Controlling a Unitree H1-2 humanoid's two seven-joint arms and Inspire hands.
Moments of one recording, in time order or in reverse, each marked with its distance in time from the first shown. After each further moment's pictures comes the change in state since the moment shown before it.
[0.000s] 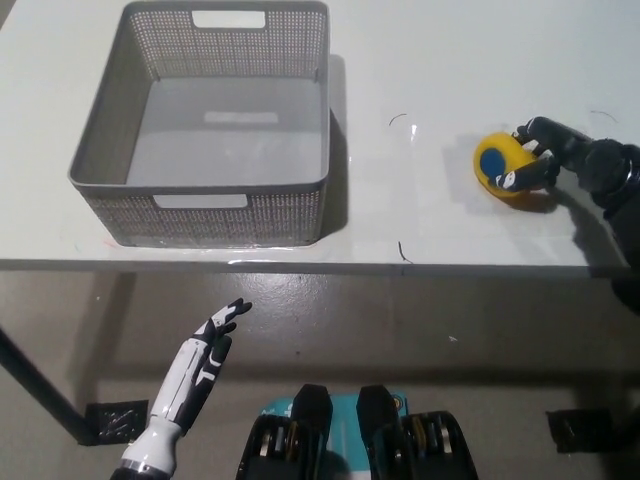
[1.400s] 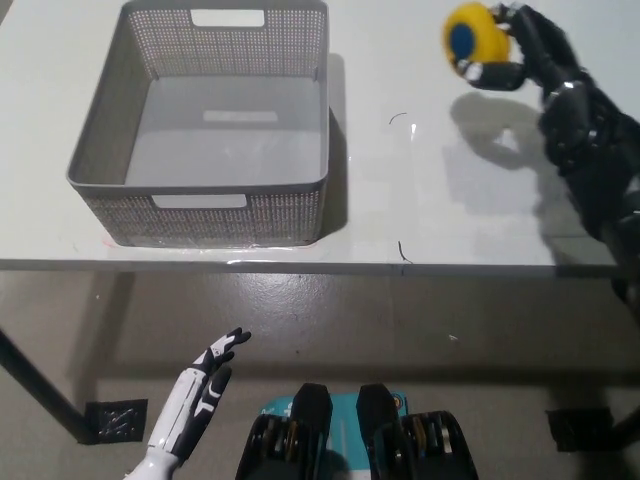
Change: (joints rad) left_arm 0.073 0.005 -0.009 -0.033 0.020 -0.001 0.001; right_arm -0.106 0.114 -0.117 -0.065 0.030 -0.129 -0.327
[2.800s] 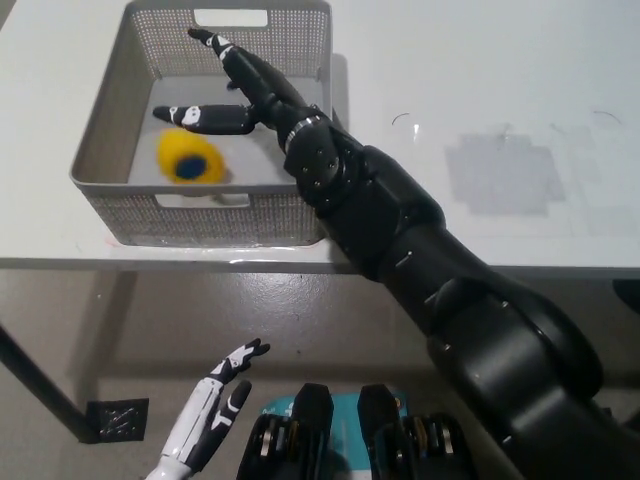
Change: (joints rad) left_arm 0.019 0.006 -0.050 -0.031 0.040 0.000 -0.002; right_arm -0.067 0.380 -0.018 -0.031 0.053 0.050 0.105
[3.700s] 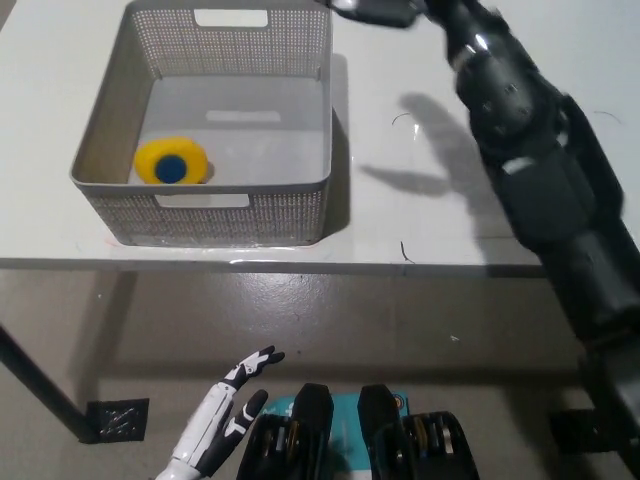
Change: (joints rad) left_arm -0.003 0.014 -0.038 0.005 0.034 0.002 0.000; right_arm 0.298 -0.323 -0.090 -0.793 0.007 0.073 0.081
